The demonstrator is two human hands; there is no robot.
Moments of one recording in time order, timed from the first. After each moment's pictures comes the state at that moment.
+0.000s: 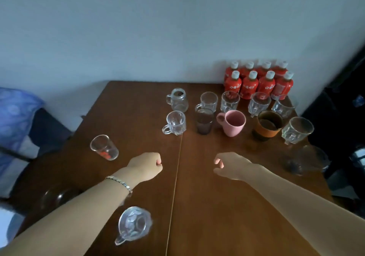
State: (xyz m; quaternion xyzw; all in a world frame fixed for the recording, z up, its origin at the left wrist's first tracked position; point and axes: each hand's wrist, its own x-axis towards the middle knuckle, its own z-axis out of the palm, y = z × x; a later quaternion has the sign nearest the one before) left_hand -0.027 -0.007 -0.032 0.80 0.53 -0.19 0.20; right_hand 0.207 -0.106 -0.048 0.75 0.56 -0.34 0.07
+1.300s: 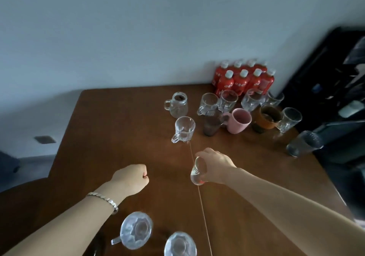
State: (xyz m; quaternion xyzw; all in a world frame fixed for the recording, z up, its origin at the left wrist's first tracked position) left_hand -0.131 0.106 -0.058 0.86 0.41 -0.23 0.20; right_hand 0.075 -0.027 -0.048 0.82 0.50 -0.27 0.04
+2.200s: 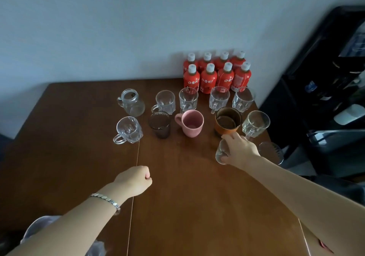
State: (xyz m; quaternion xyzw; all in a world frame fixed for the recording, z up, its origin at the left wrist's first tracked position) left_hand 0.075 -0.013 -0.074 0.81 0.48 -0.26 0.22; right_hand 0.347 -0.128 -0.062 0.84 0.49 -0.21 0.07
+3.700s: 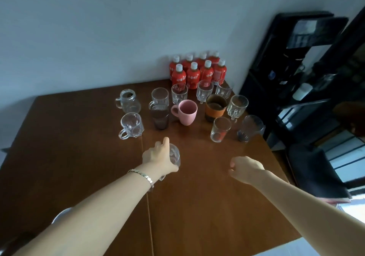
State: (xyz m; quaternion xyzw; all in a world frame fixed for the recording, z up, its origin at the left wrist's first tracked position) left_hand 0.071 -0.049 -0.049 0.89 0.40 -0.15 0.16; right_hand 0.237 -0.230 -0.057 0.89 0.35 -0.26 0.12
